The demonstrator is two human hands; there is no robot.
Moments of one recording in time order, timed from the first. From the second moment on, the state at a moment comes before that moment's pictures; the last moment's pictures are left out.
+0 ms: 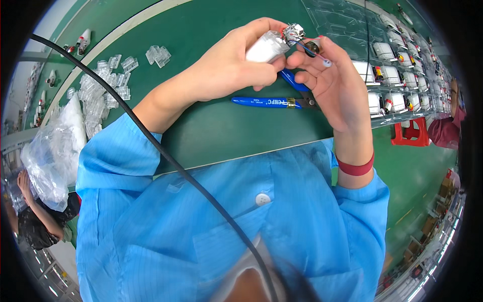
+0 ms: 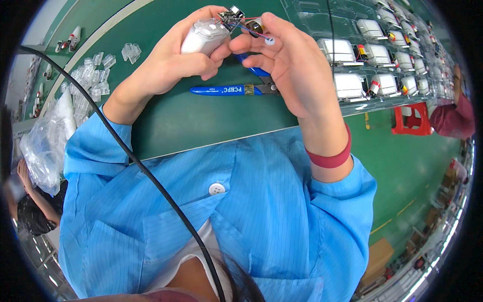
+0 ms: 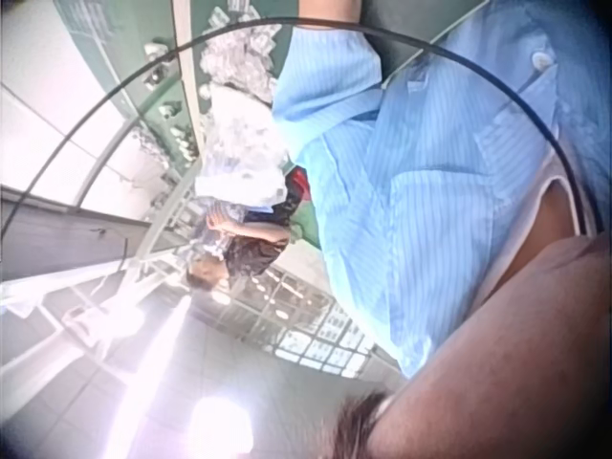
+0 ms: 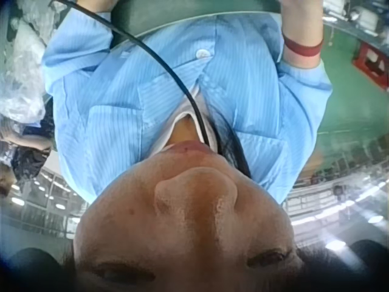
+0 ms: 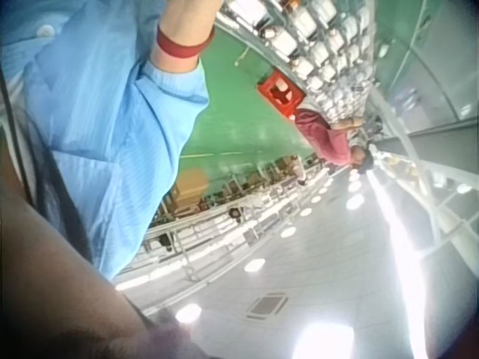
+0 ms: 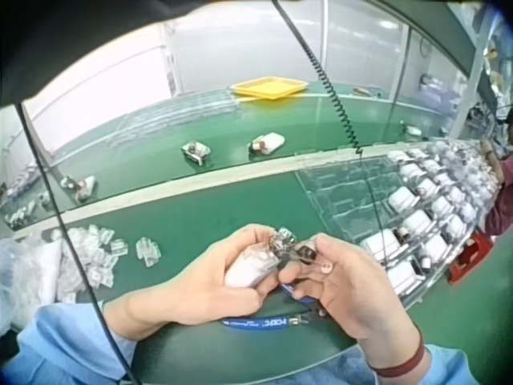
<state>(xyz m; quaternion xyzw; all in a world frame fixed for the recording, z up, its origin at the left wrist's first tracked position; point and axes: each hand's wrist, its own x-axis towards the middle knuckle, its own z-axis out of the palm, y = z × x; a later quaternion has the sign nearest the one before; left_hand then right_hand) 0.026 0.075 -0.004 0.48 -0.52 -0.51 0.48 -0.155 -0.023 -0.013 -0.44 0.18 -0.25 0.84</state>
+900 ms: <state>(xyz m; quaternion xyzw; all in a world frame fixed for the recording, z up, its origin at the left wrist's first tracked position) 0.018 0.078 -0.010 0.36 -0.50 -0.61 0.50 -0.139 0.015 0.014 -0.86 0.13 -0.49 0.00</state>
